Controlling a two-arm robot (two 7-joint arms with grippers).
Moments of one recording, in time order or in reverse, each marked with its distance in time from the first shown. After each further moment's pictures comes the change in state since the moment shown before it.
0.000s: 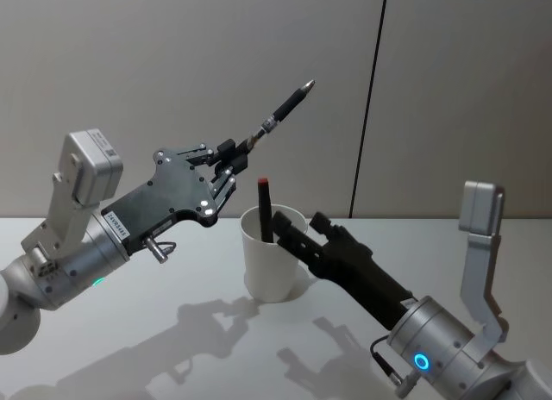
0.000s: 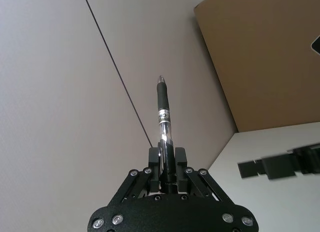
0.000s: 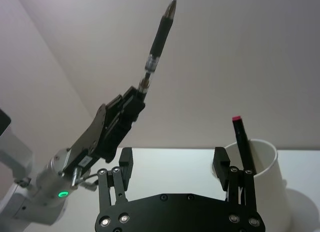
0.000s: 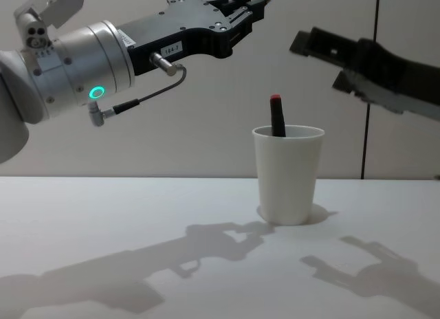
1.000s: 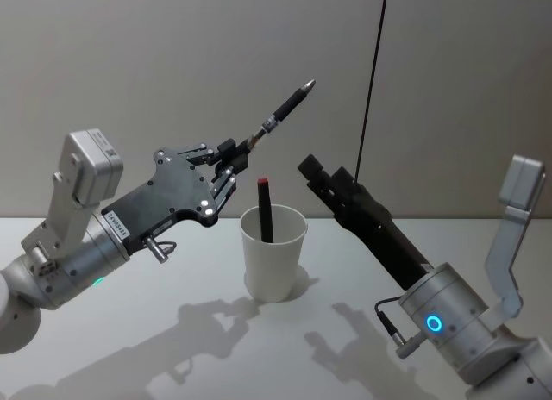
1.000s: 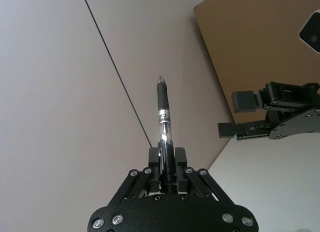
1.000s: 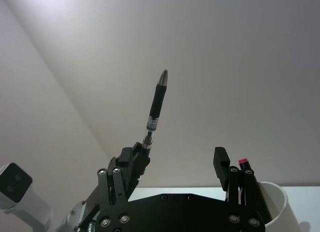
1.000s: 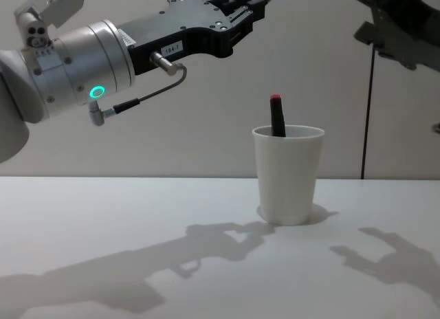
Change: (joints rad) left arm -0.001 0.000 0.001 0.000 0.000 -0.001 -0.001; right arm 0.055 -0.046 0.045 0.042 0.133 -0.061 0.019
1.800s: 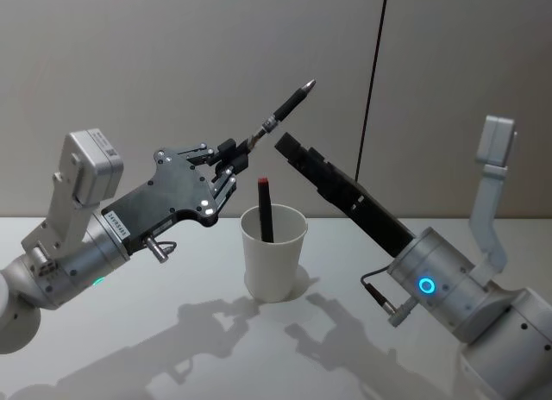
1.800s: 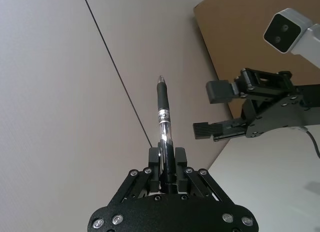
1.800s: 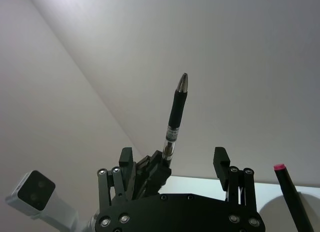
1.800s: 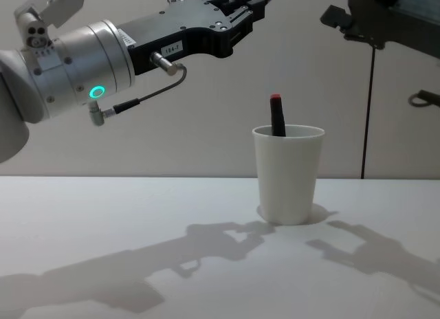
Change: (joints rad) left arm 0.000 0.000 0.000 0.000 0.000 0.000 0.000; right arm 0.131 0.032 -0.026 0.083 0.109 0.133 0.052
